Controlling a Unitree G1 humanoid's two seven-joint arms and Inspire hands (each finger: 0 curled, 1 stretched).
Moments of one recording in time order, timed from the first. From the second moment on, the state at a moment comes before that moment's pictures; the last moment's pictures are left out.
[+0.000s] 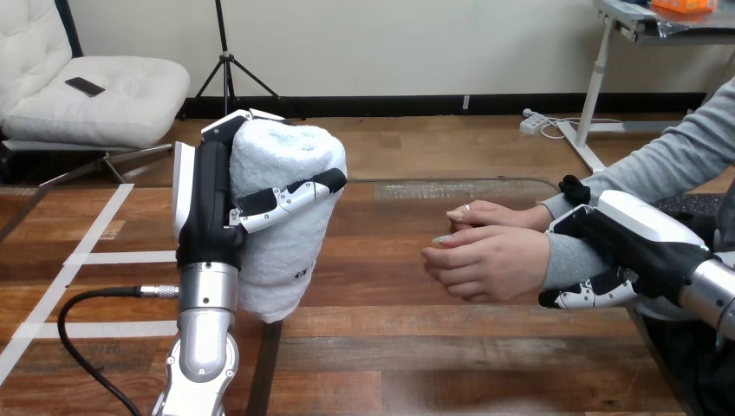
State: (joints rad) left arm -0.45 0.12 0.05 0.86 0.21 -0.84 0.26; right arm -0.45 -0.74 0.18 0.85 -0.38 -0.70 0.24
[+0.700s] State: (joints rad) left arm -0.45 0.11 0.05 0.86 0.20 -0.85 0.25; right arm -0.45 -0.74 0.18 0.85 -0.38 -0.72 0.24
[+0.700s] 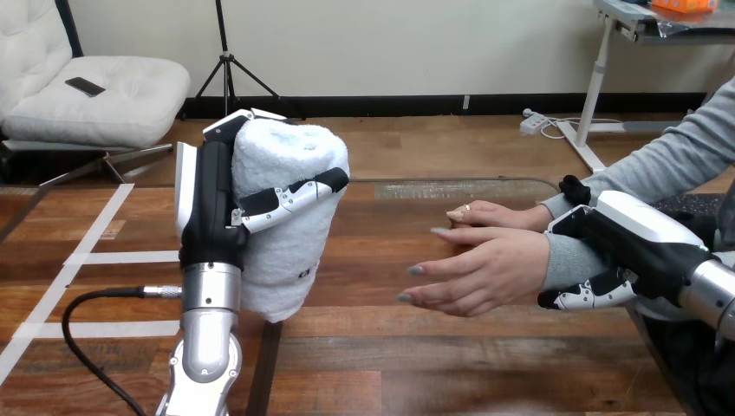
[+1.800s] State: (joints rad) left arm -0.56 0.00 0.05 1.08 0.12 -0.82 0.22; right arm -0.45 -0.74 0.18 0.85 -0.38 -0.72 0.24
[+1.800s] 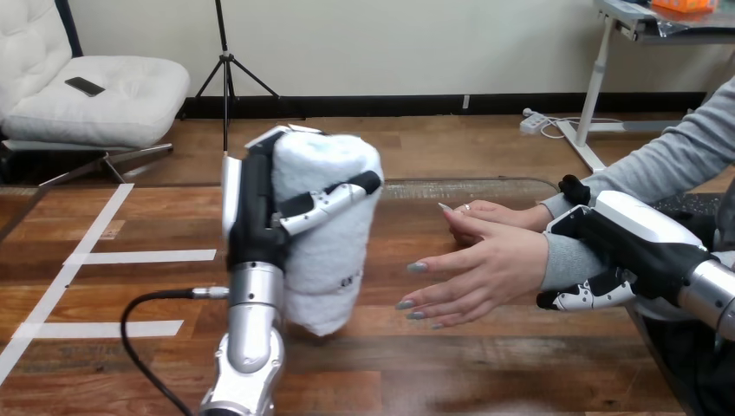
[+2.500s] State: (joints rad) left arm -0.64 -0.05 0.06 1.19 0.07 -0.75 0.16; right arm -0.45 -0.74 0.18 0.85 -0.38 -0.73 0.24
